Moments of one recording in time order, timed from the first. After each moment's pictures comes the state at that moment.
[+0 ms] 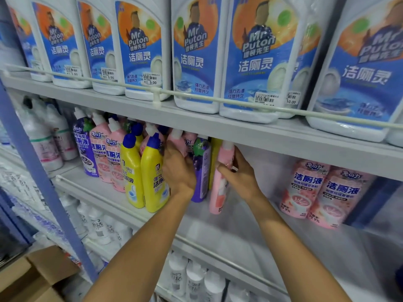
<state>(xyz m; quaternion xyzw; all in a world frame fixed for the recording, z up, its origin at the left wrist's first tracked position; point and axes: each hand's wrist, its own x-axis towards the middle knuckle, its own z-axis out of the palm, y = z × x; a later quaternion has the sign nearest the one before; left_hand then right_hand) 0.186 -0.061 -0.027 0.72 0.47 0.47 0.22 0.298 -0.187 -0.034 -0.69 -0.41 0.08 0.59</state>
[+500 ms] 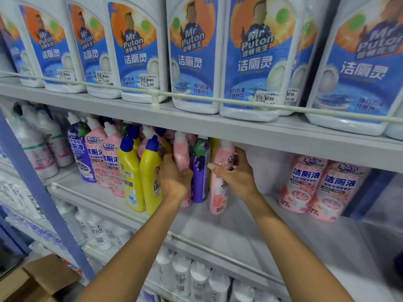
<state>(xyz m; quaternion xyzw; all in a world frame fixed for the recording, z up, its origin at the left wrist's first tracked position) 0.156 -0.058 -0.039 0.73 0.37 0.44 0.36 0.293 -0.177 -0.042 -0.70 -0.33 0.06 0.63</state>
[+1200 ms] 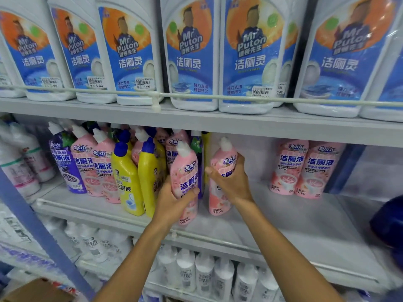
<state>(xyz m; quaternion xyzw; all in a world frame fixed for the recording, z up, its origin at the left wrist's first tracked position) 0.107 -0.059 -0.089 0.70 0.20 0.33 0.60 0.248 -0.192 -0.059 -0.72 -0.25 0.03 0.64</state>
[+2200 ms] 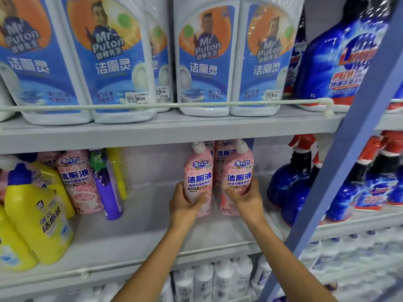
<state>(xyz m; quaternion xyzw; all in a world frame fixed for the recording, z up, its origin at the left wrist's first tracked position) 0.252 -0.239 -0.115 0.74 0.12 0.22 0.62 0.296 -0.424 -0.101 -0.75 -0.04 -0.13 0.65</state>
